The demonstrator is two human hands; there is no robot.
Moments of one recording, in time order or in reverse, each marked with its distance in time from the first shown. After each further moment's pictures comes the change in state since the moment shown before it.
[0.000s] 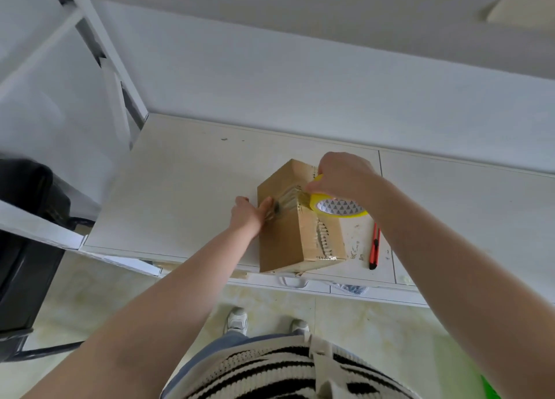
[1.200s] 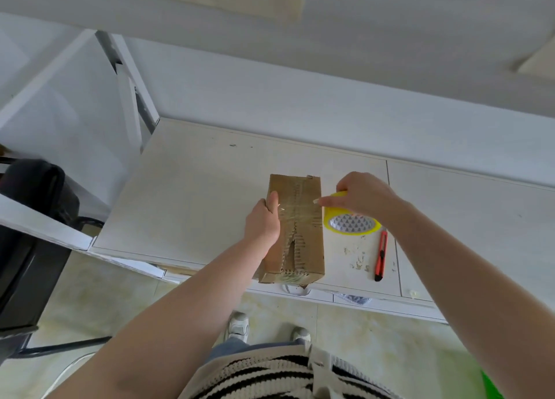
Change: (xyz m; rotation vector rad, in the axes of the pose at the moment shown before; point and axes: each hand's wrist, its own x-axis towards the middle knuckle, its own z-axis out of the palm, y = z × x) left_hand -0.025 0.017 0.007 -0.078 0.026 0.072; right_hand 0.007 0.035 0.024 0.136 -0.005 0.009
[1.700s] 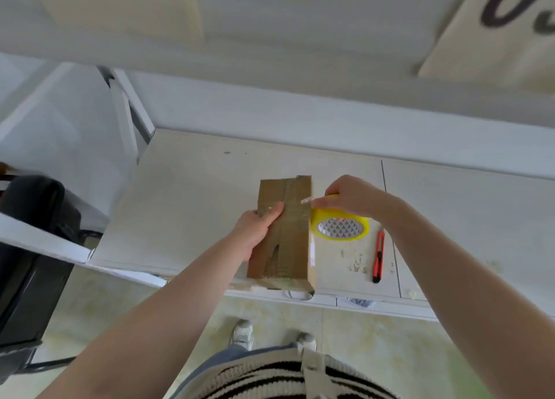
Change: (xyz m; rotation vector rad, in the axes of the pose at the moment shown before) left_hand 0.007 -0.002 -0.017 -0.252 -0.261 -0.118; right_hand 0.009 0.018 0.004 0.260 -0.131 -0.104
